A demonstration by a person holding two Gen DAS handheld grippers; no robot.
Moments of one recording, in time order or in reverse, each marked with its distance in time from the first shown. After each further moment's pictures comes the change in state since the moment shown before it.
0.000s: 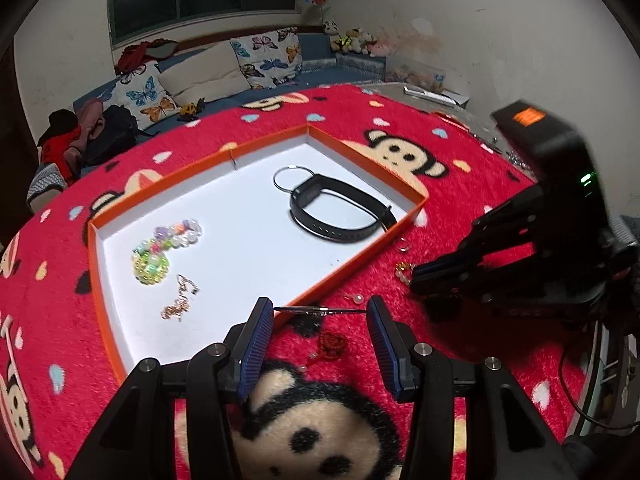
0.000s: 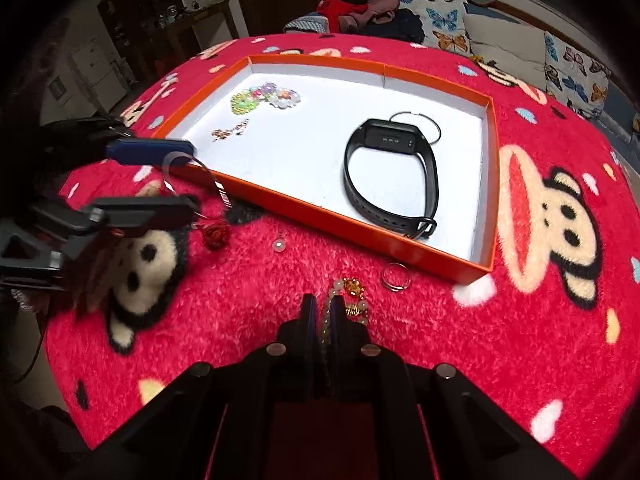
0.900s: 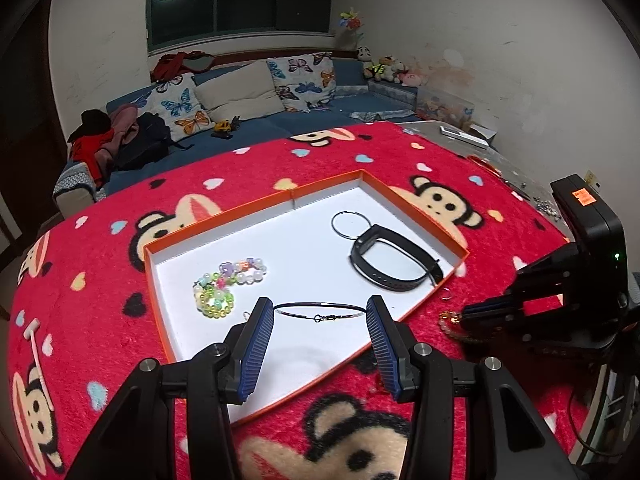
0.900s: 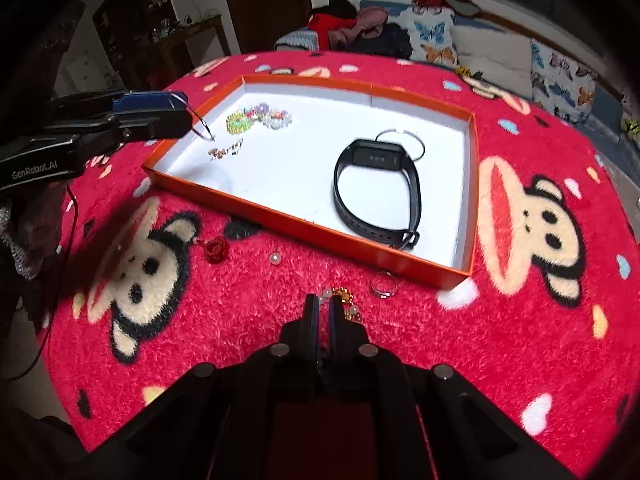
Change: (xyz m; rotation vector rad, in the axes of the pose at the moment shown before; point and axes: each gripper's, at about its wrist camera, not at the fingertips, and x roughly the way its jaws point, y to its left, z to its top) left arm -0.027 0.043 0.021 -0.080 -0.085 0.081; right arm -0.016 0.000 0.000 0.018 -0.052 -0.029
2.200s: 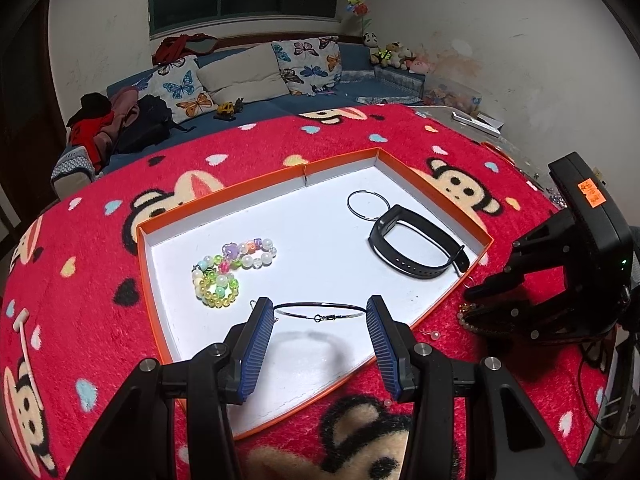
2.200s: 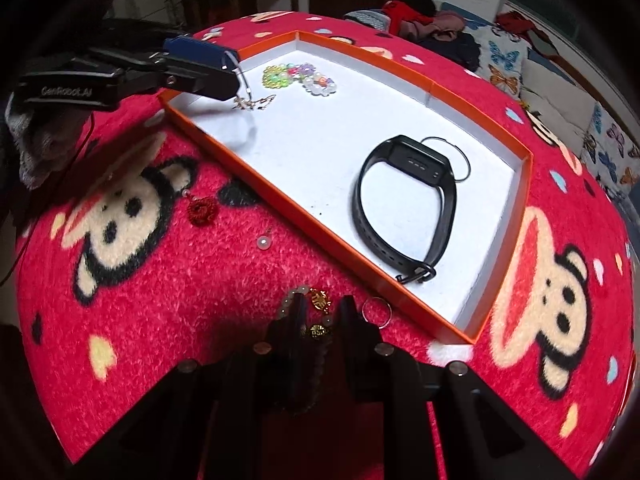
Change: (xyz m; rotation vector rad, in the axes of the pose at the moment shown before) left arm 0.033 0.015 -0.006 -0.022 0.056 -0.002; right arm 0.030 0.002 0.014 -0.330 0.082 0.021
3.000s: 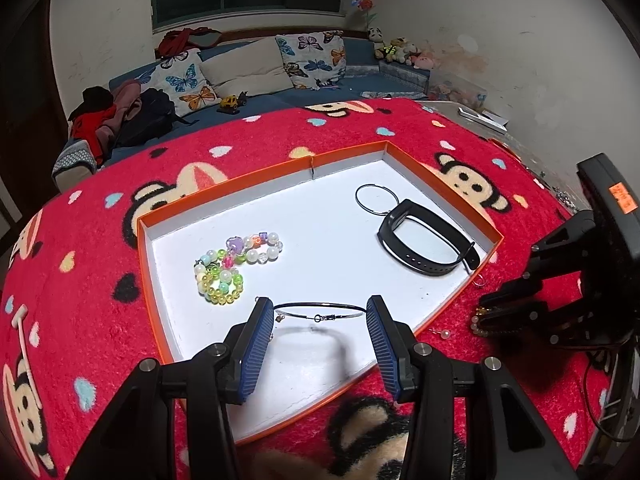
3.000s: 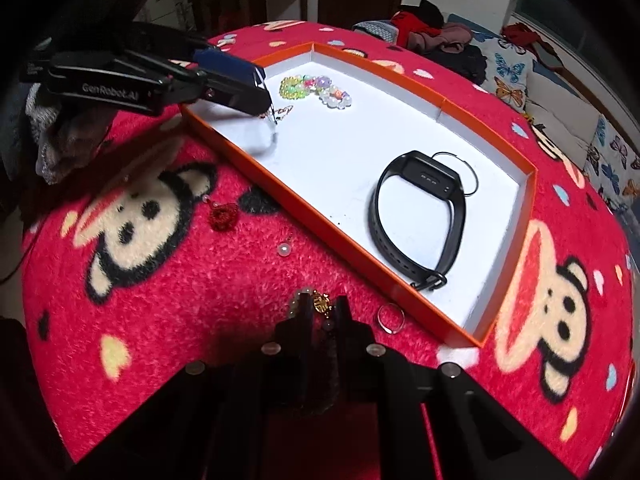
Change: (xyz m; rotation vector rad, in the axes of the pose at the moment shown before) left arm 0.008 0.007 -0.001 -0.012 0.021 0.006; right arm -0.017 0.011 -0.007 -0.005 -0.045 0.009
